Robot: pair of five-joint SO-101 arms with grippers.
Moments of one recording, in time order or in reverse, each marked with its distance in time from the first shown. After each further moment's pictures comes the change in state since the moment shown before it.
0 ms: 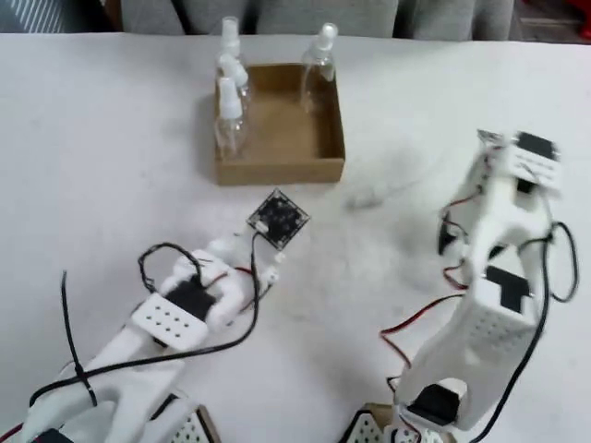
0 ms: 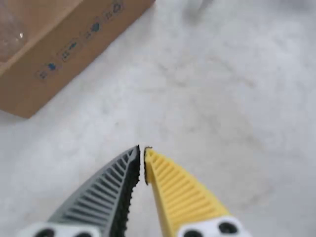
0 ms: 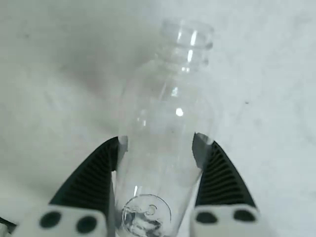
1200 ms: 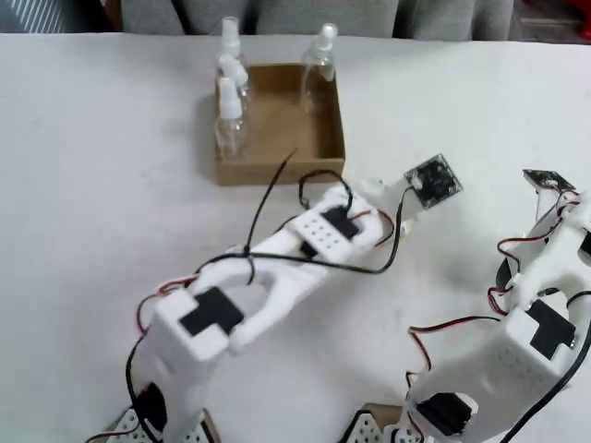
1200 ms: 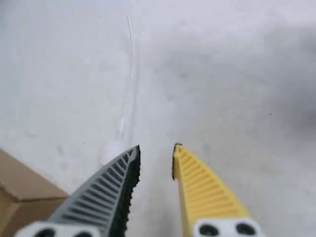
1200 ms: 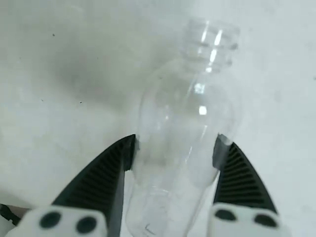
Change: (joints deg) left arm 15.0 66.5 -67.0 -3.7 -6.9; right arm 17.4 -8.2 16.6 -15.3 27.2
